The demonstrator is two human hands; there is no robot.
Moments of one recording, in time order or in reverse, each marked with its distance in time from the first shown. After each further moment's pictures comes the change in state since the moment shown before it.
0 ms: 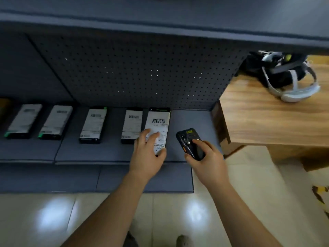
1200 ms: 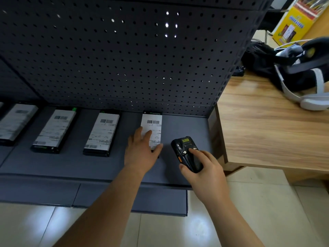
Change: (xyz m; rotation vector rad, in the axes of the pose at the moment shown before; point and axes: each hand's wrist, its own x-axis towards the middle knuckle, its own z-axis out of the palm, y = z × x) left_hand 0.104 -0.011 0.140 0.254 -0.024 -0.155; right_hand 0.081 0.121 0.027 0.102 -0.074 -0.018
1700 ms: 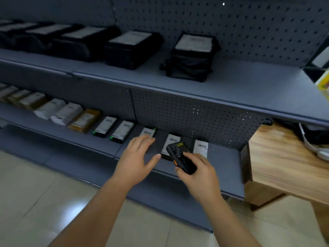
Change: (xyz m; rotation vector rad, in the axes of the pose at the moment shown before) left_hand -0.216 -0.058 -0.314 -0.005 0.311 0.205; right_hand -0.144 -0.250 -0.046 0.119 -0.197 -0.317
